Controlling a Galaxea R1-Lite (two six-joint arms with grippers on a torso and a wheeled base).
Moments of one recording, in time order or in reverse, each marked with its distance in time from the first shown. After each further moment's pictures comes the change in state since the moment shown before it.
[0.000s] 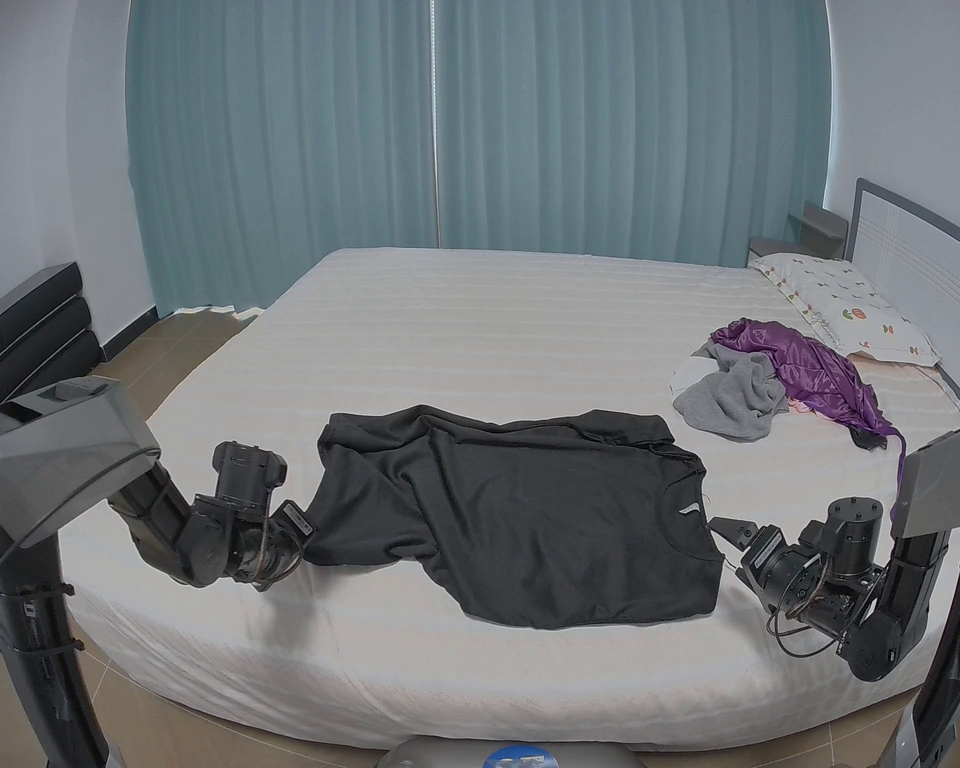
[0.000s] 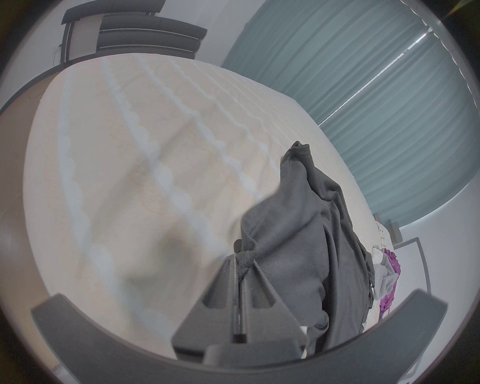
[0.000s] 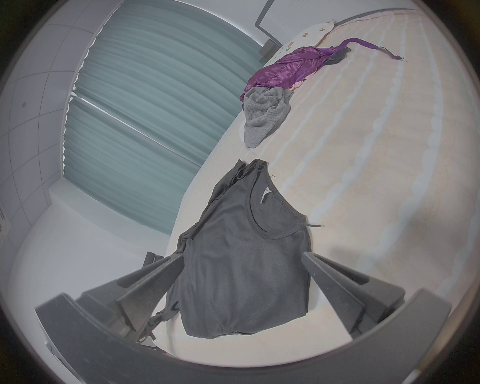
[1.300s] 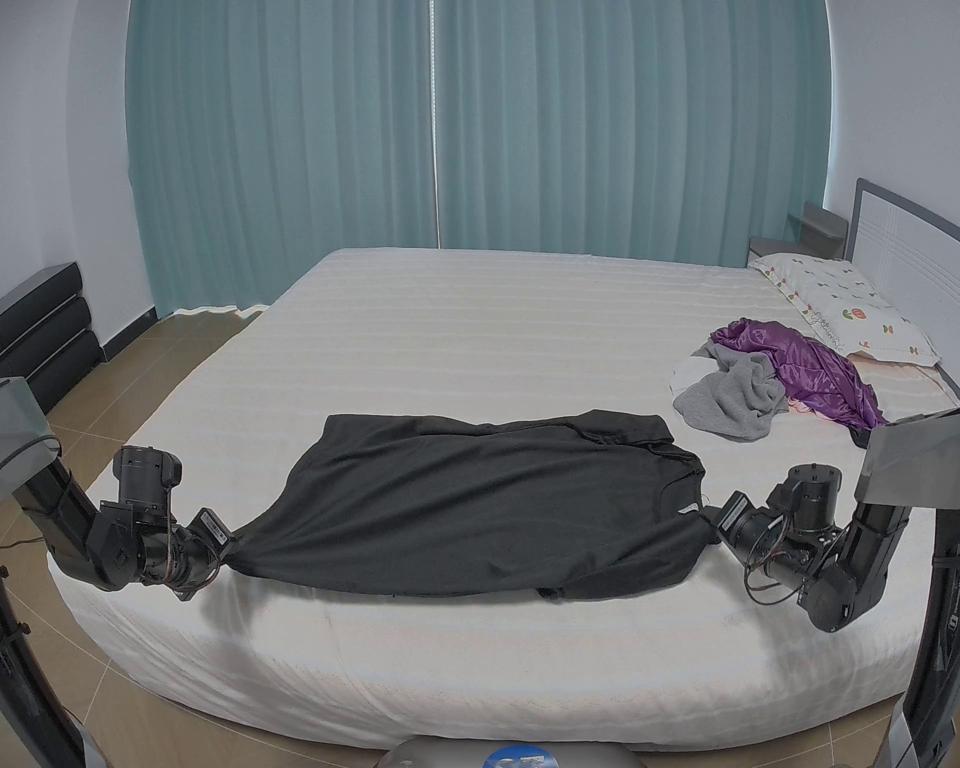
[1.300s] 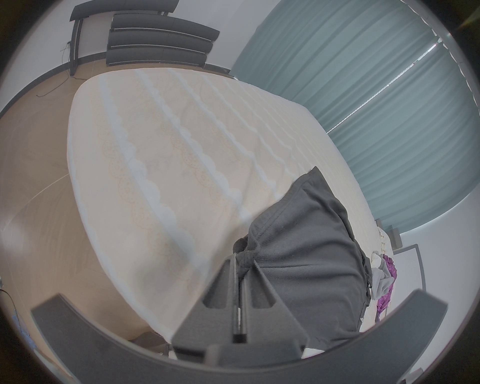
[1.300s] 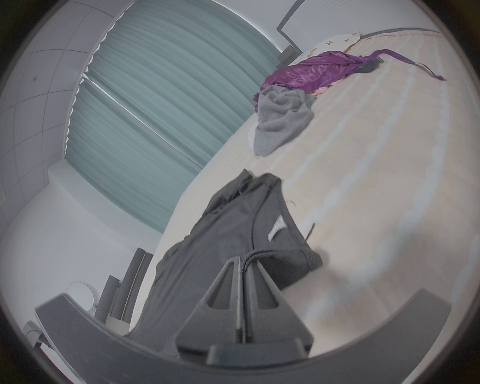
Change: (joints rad) left arm 0.247 -0.197 0.222 -0.006 -0.161 0.154; right arm -0.049 0.149 -0.336 0.163 0.009 -0.144
